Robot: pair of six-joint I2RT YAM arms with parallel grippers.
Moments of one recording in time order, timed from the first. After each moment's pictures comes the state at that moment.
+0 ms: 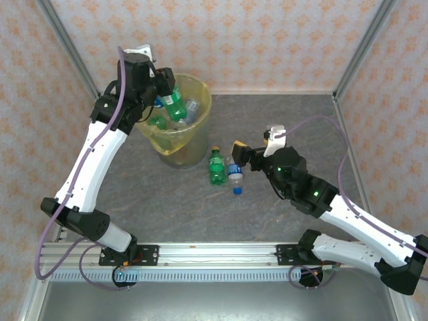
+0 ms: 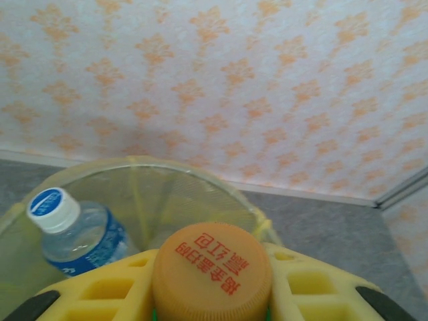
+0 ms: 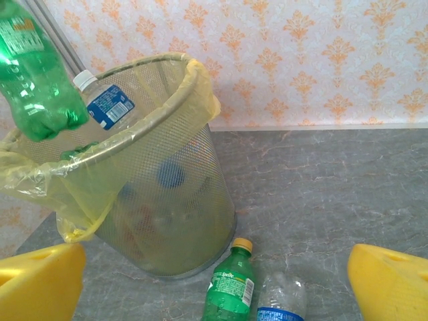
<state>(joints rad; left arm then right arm) -0.32 1.52 1.88 -0.76 -0.17 -0.43 0.88 0.88 0.90 -0.26 0.42 0.40</state>
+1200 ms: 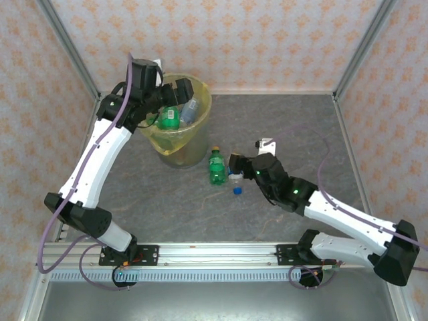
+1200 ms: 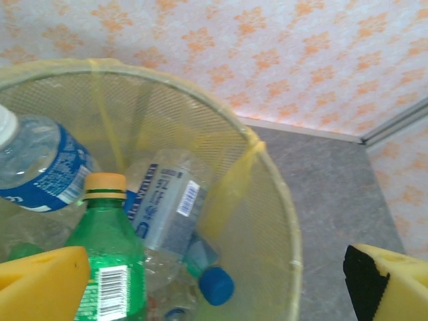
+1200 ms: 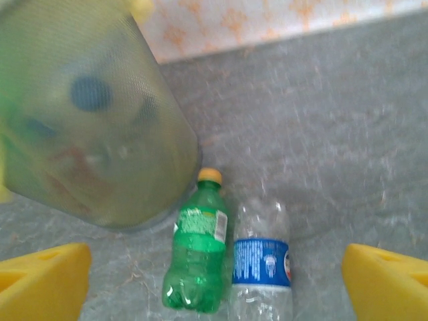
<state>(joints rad) -0.33 1.54 1.86 -0.86 0.00 -0.50 0.88 1.02 0.77 -0.28 0.45 0.64</state>
